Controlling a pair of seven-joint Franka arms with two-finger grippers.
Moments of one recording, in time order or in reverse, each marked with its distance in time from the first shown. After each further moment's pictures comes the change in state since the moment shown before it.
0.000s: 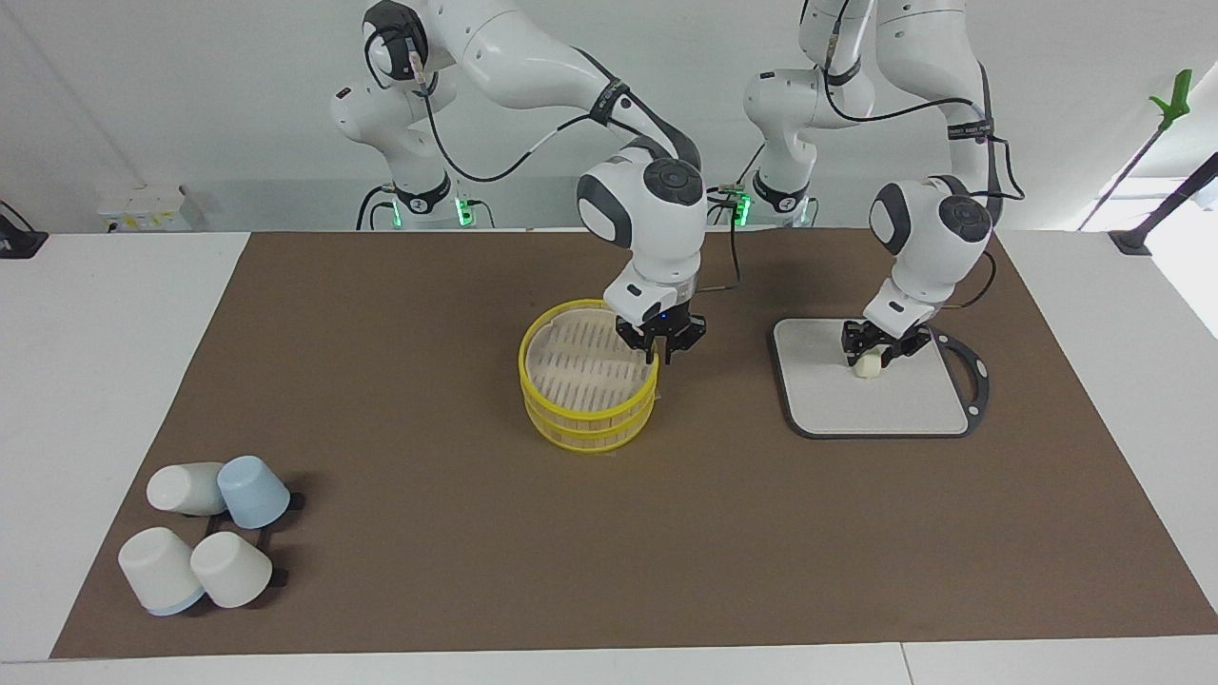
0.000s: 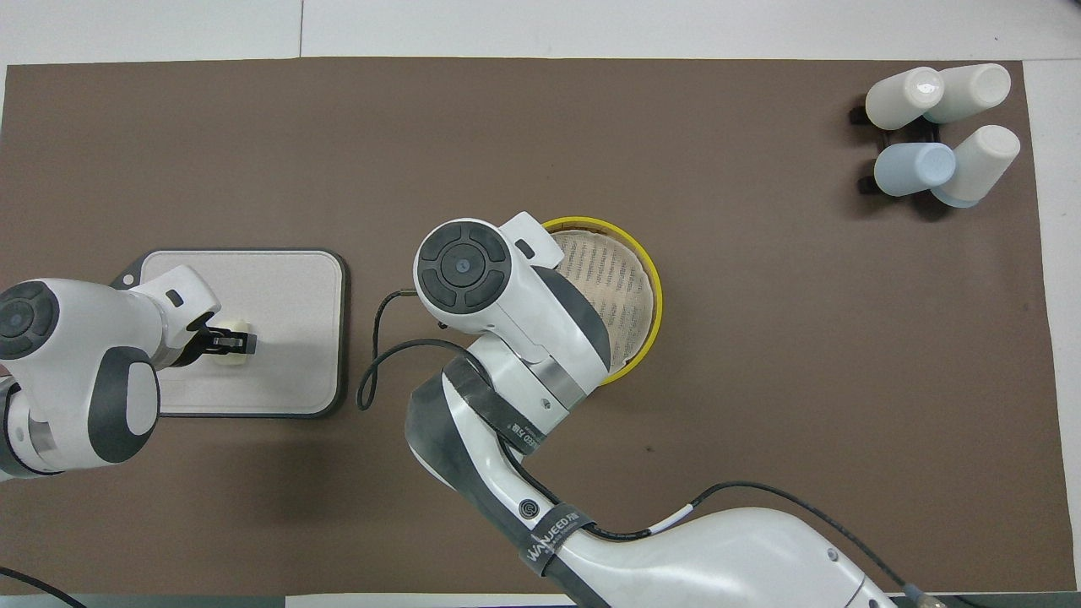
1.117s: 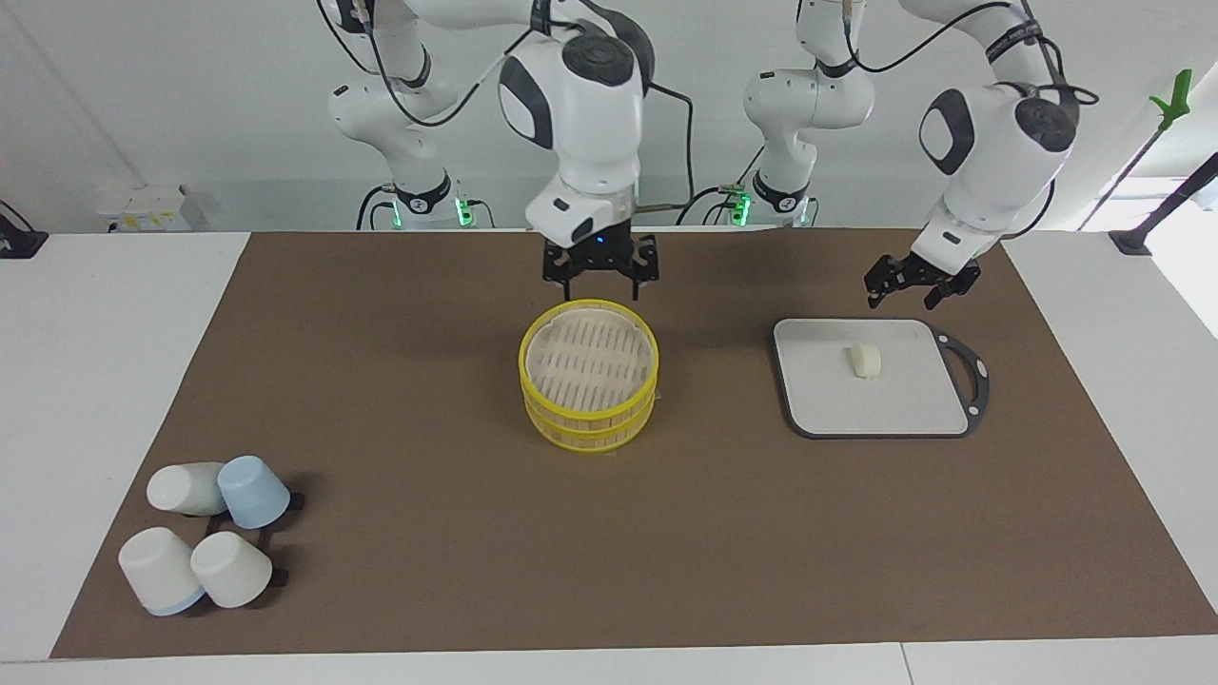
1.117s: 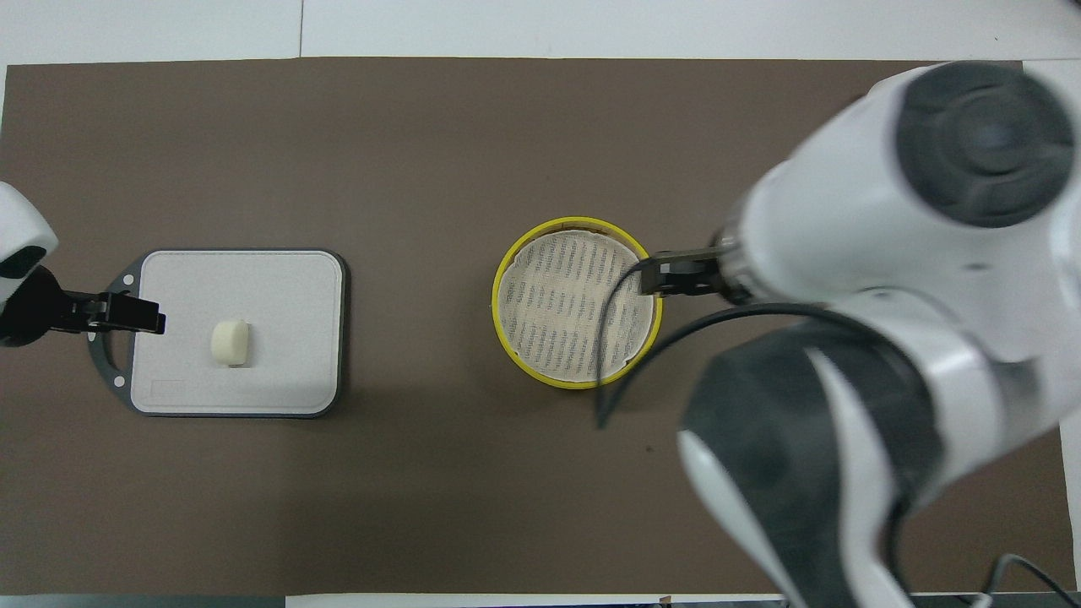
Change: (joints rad) left arm -0.005 -0.168 0.004 0.142 0.000 -0.338 -0.082; right arm -0.080 -0.155 0.008 0.056 0.000 -0.211 -0.095
